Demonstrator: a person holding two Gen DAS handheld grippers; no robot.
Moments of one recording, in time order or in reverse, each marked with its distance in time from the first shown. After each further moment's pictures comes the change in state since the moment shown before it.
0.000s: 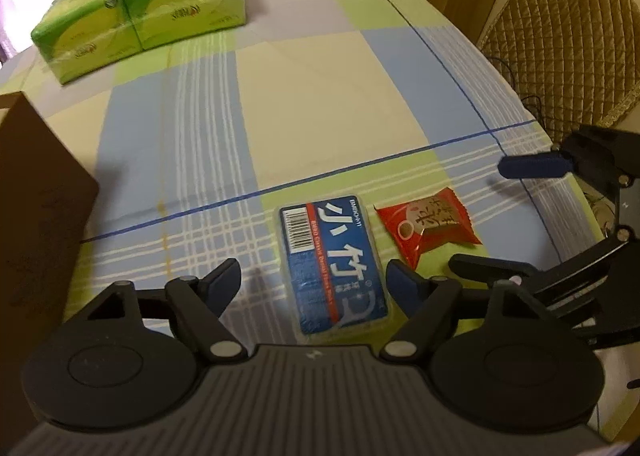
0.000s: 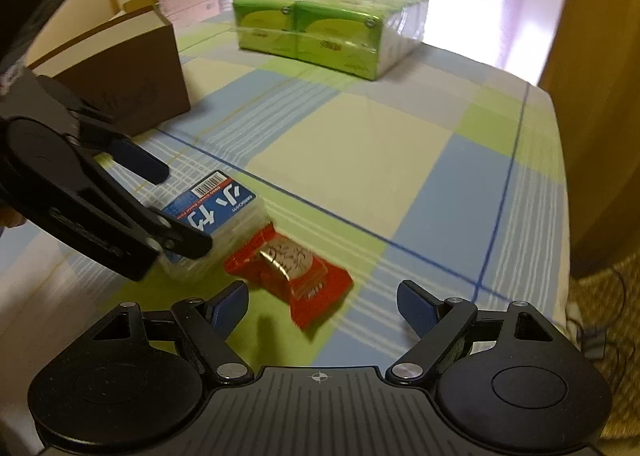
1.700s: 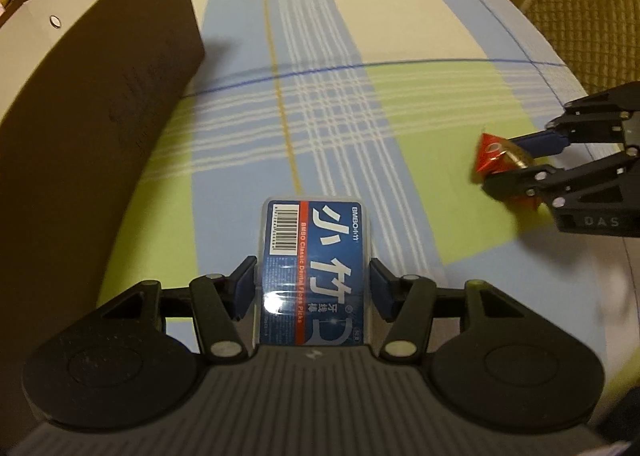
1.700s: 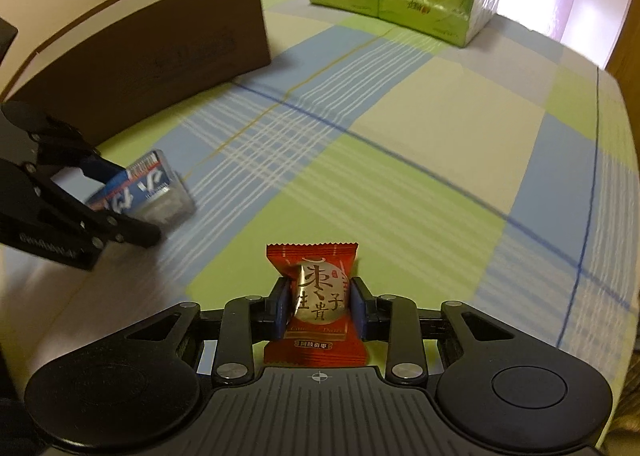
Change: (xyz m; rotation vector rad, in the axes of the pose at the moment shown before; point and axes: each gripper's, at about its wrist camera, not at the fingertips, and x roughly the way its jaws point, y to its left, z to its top) left arm -0.044 0.062 -0.096 -0.066 0.061 0.055; right arm 0.019 0.065 -0.005 -0.004 0.145 0.121
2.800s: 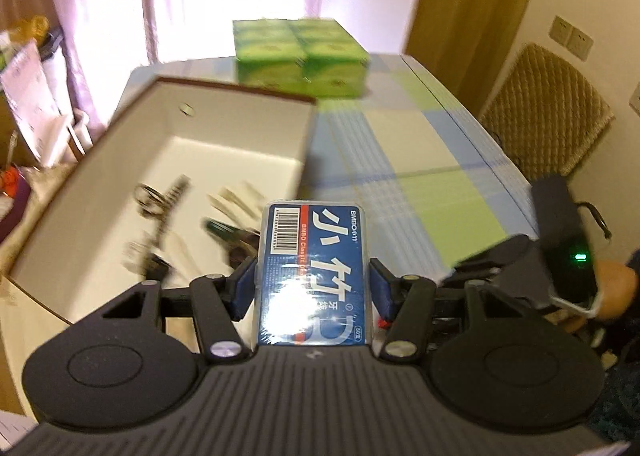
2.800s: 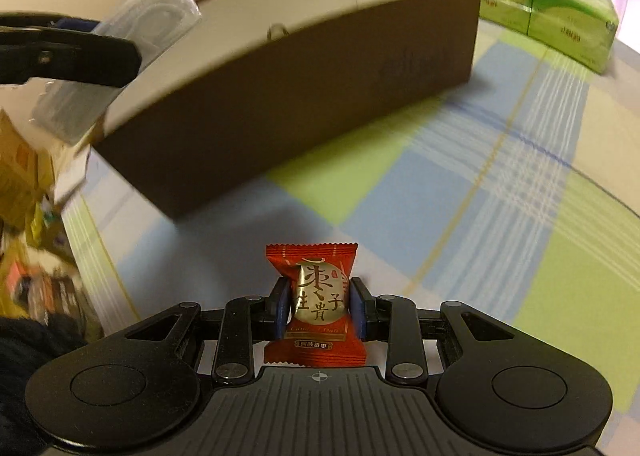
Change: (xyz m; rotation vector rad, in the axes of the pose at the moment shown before) left arm -0.186 0.148 -0.050 -0.018 -0.309 -0.092; right arm 0.015 0.182 0.046 0.043 0.010 0.133
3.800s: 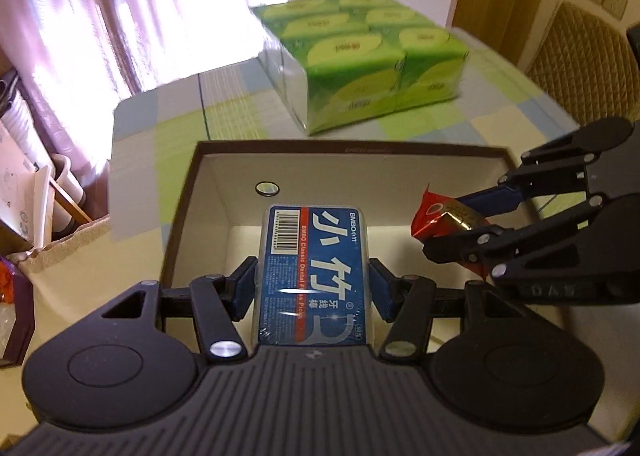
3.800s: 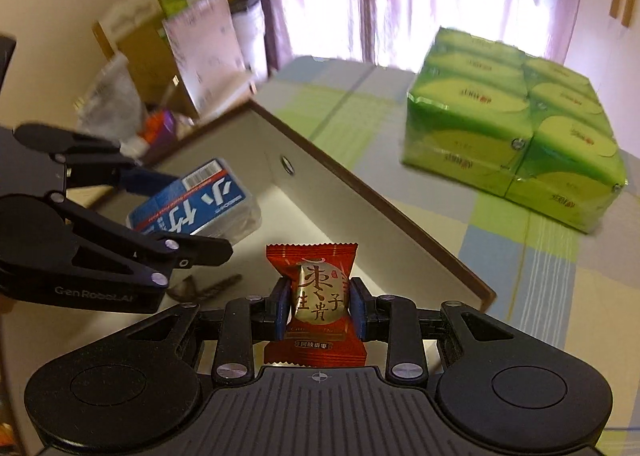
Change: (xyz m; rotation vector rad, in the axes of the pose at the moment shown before) left arm 0.182 0.147 0.130 0.210 0.112 -0.022; right arm 0.084 -0.033 0.231 0.119 -0.105 -0.238
